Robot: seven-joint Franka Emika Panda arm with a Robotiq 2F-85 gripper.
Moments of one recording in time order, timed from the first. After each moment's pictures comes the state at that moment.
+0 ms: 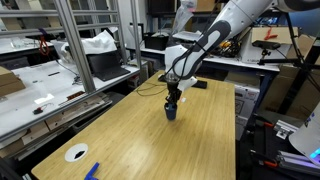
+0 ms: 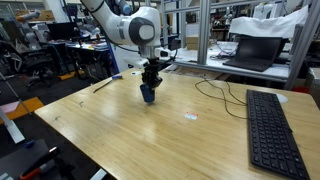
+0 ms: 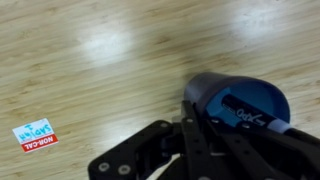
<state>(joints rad) 0.10 0.58 0.03 -1.90 0.04 2.43 0.19</state>
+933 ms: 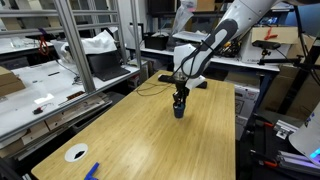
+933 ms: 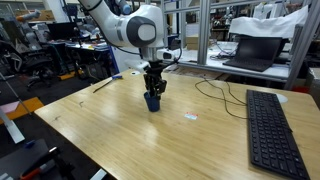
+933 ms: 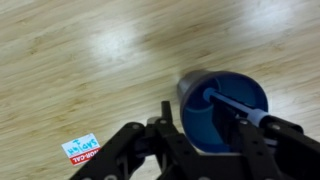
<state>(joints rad) 0.09 0.50 -0.03 -2.03 0.04 2.49 0.19</state>
